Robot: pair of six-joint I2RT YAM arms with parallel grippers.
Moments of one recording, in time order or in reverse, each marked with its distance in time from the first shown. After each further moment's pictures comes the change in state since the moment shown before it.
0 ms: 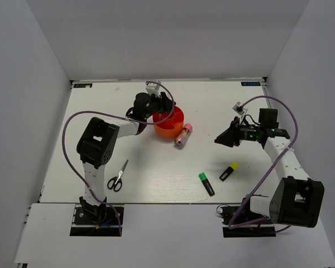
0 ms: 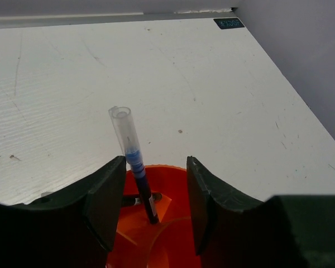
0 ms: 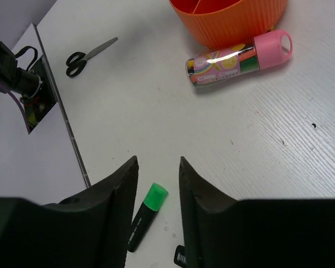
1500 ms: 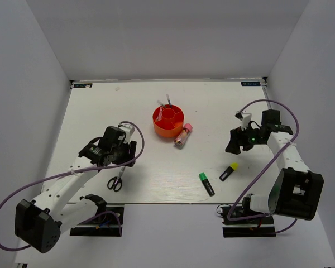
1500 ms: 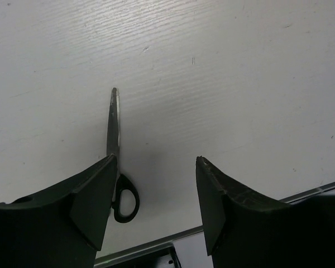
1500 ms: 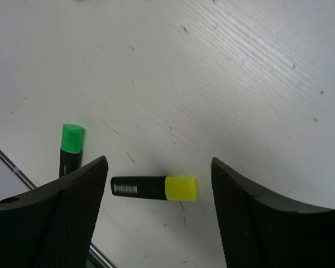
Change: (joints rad) left arm -0.030 -1.007 -0.436 -1.415 -0.262 0.178; right arm -0.069 0.075 0.057 -0.225 0.416 -0.205
